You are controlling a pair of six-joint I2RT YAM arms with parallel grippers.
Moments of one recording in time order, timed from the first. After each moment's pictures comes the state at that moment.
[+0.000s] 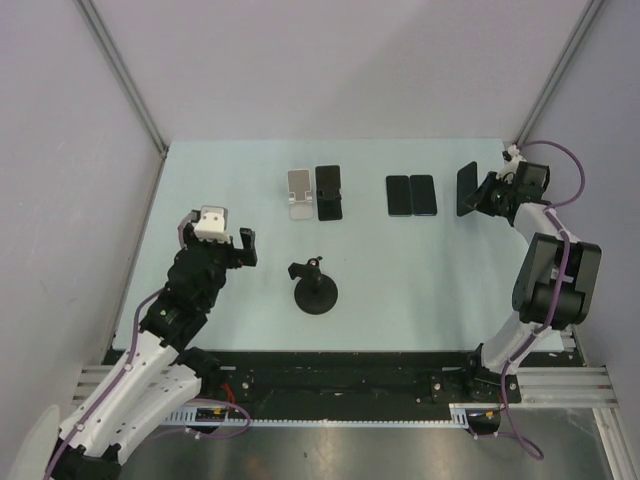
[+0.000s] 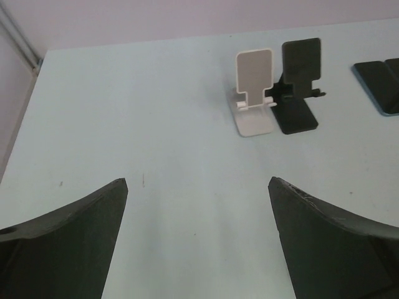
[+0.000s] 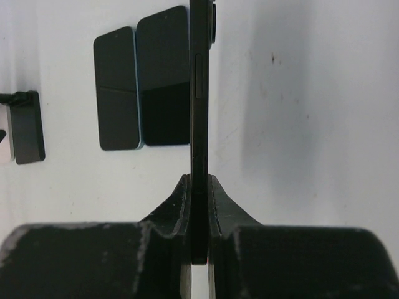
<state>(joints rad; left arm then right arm) -0.51 0.60 0.60 -0.14 -0.37 -0.05 -0.25 1.67 1.12 -0.13 -0.44 0.21</state>
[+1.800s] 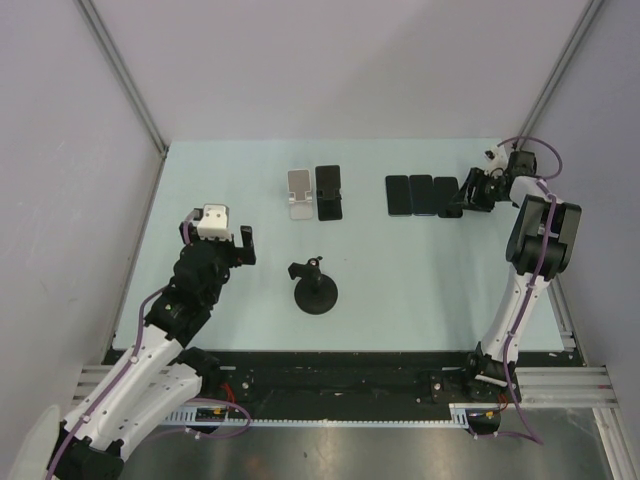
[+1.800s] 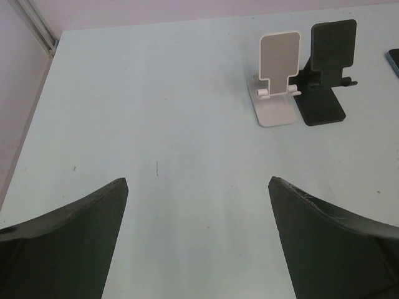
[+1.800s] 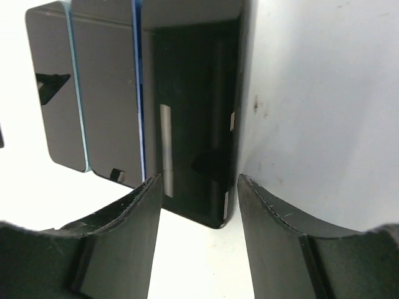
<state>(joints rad) -0.48 0.66 0.58 -0.14 -0.42 -0.04 -0.29 2.24 1.66 -0.42 -0.63 0.02</state>
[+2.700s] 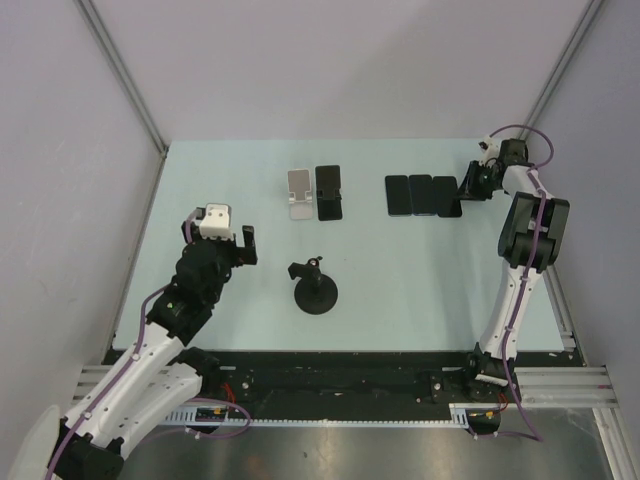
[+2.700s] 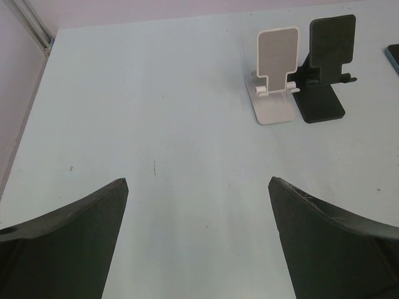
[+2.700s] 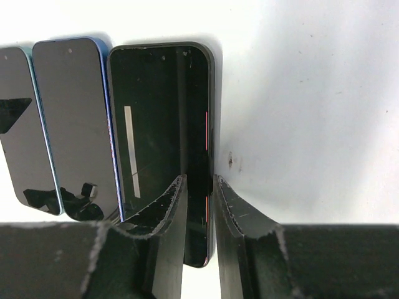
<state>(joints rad) -0.48 0.67 0.58 -0.13 -0.42 -0.04 -0.24 2.35 1.88 -0.52 -0.47 0.00</state>
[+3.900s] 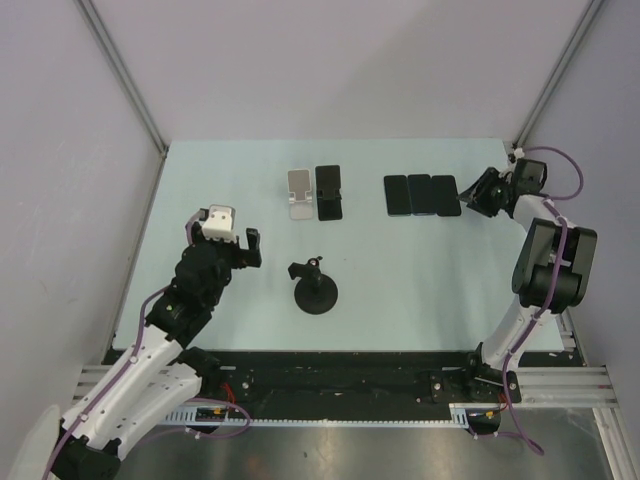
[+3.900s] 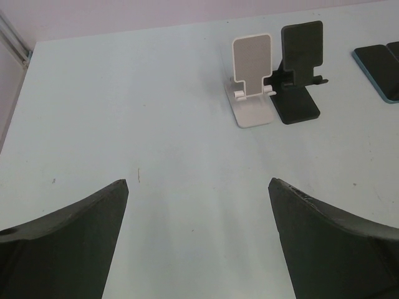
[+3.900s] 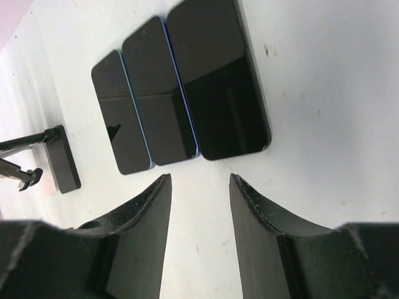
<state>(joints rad) -0.51 0.66 0.58 -0.13 -0.38 -0.04 -0.27 1.88 1.31 -0.19 -0.47 0.39</state>
